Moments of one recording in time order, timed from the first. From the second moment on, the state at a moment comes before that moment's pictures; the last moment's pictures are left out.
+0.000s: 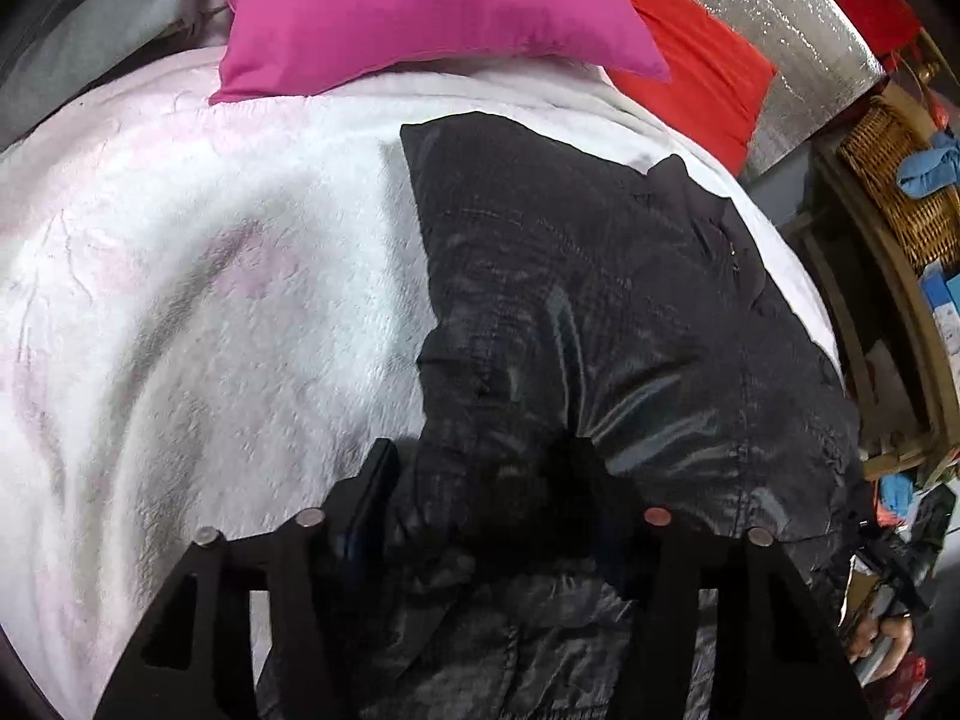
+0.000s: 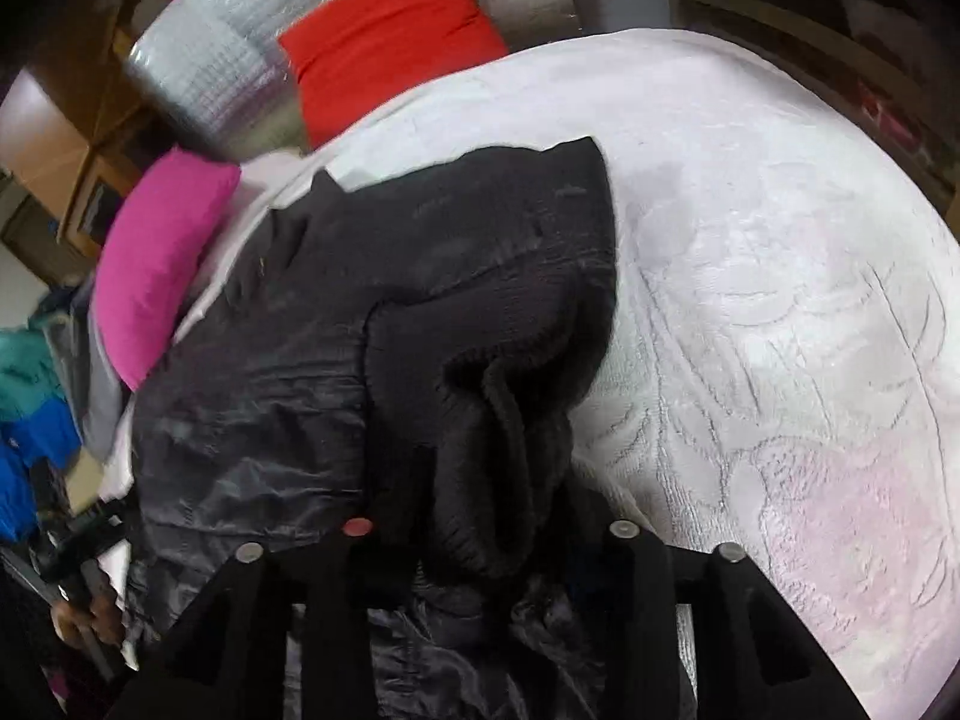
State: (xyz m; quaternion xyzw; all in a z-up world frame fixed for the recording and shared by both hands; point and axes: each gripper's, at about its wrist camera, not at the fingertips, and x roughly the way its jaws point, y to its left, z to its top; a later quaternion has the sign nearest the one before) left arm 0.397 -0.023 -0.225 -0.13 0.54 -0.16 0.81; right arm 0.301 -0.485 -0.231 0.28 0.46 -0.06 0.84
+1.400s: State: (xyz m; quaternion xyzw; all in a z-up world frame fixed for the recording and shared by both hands) left arm 0.341 0.013 -0.201 -0.08 0.51 -0.13 0.85; right arm 0.216 -0.503 -0.206 0.34 0.38 -0.06 0.86
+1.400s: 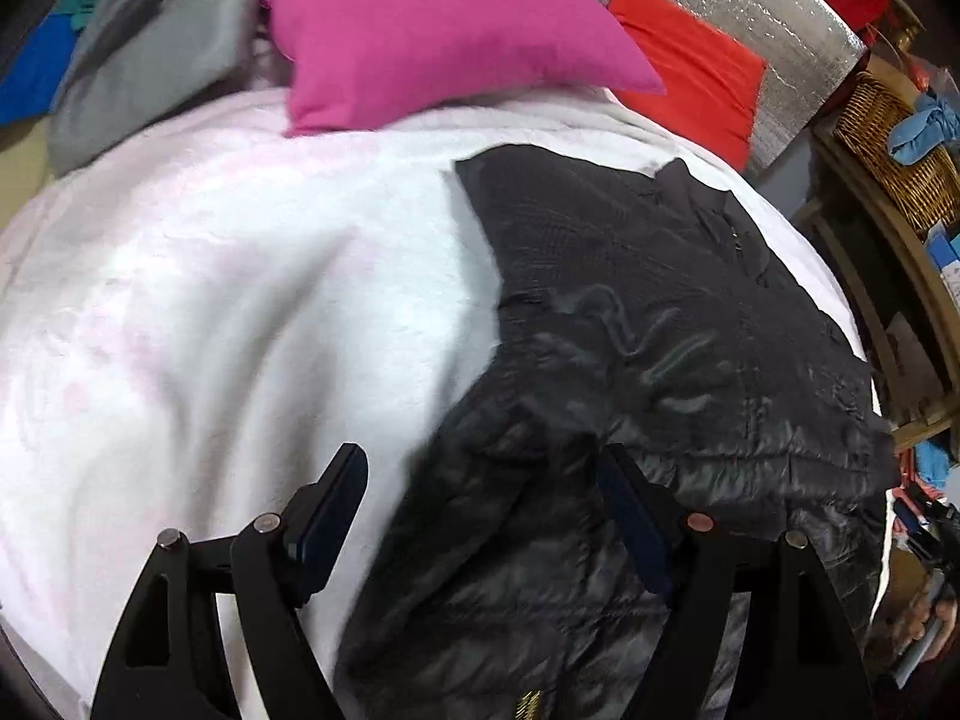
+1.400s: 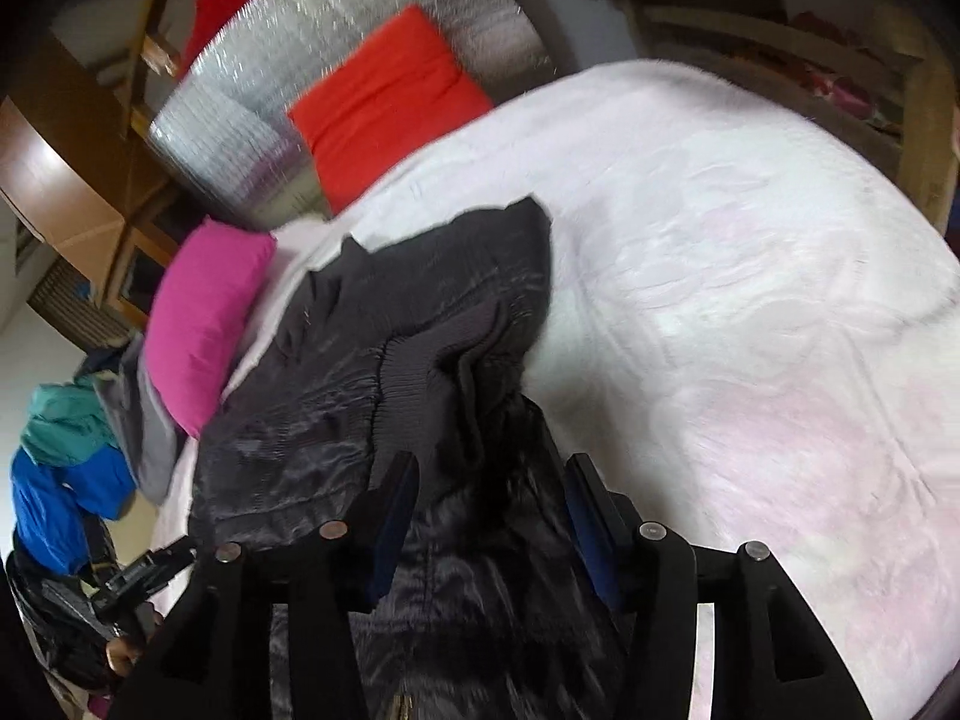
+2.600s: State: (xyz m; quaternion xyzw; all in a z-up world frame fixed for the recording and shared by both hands) left arm 0.111 0.059 -0.263 -0.11 0.63 -0.06 0.77; right arm 0.031 -0.386 -0.280 0.33 0.51 0.04 0.79
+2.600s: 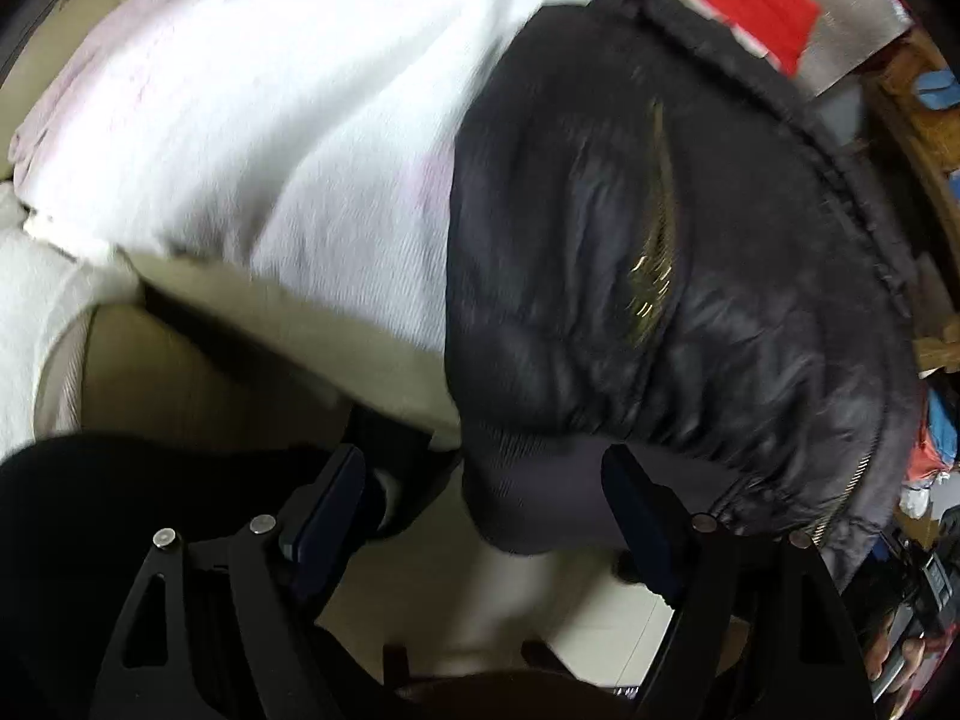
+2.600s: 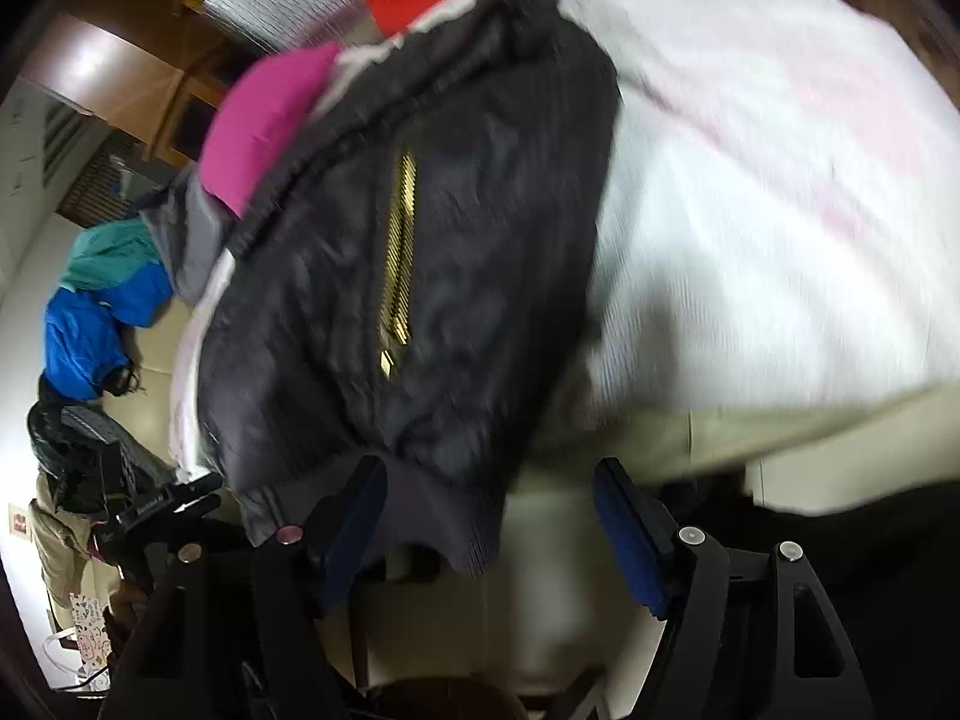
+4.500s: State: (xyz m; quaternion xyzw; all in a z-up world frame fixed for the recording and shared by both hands) left arm 0.175 0.045 -0.110 -0.22 0.45 -0.31 0.81; right arm 0.081 -0.361 -0.106 0.26 0.25 0.06 0.93
